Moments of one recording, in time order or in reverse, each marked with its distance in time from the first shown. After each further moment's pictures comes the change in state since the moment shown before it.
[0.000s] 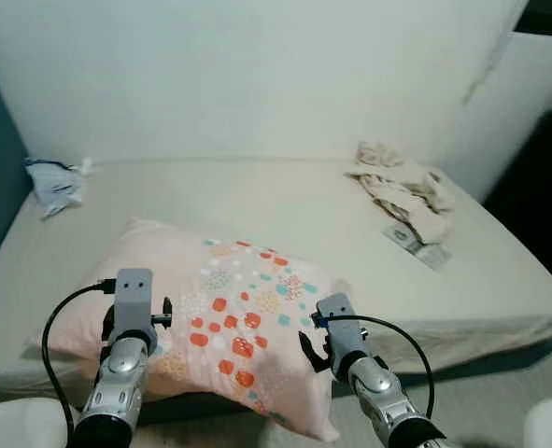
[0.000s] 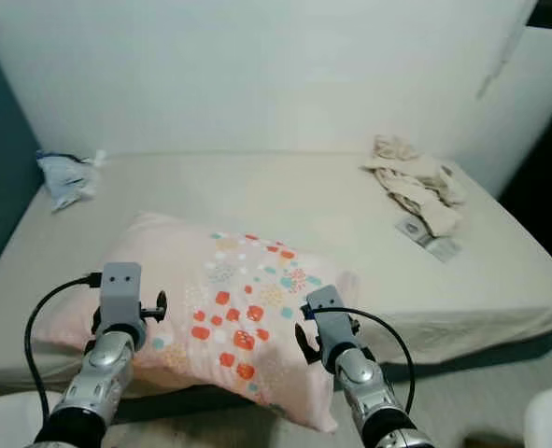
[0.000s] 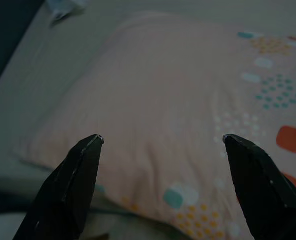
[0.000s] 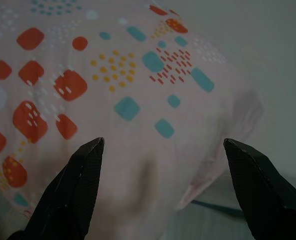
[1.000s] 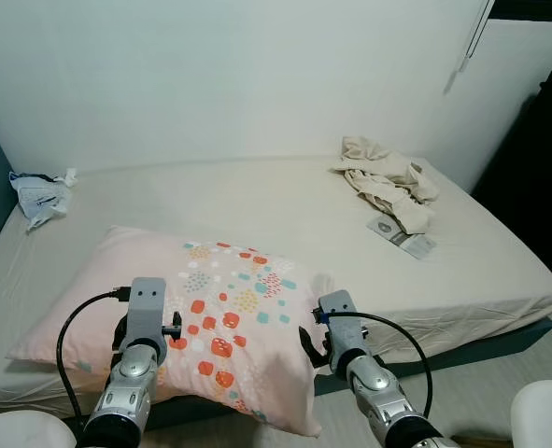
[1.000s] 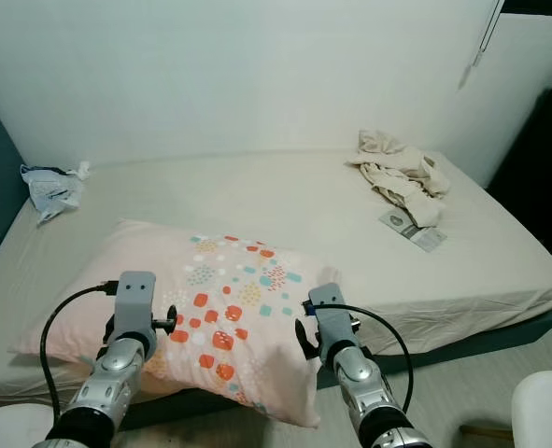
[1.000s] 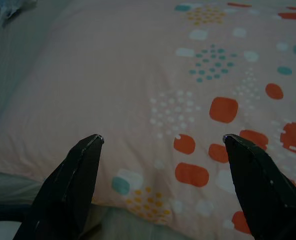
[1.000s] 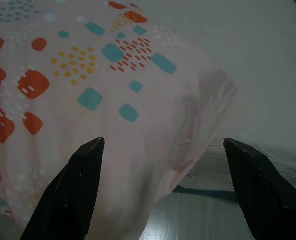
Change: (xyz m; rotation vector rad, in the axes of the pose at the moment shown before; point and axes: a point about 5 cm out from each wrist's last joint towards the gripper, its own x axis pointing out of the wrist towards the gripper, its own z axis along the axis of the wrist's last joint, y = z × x) left arm 0.000 -0.011 -0.014 0.044 0.083 -0.046; right arm 0.002 0.007 0.003 0.056 -0.012 -0.020
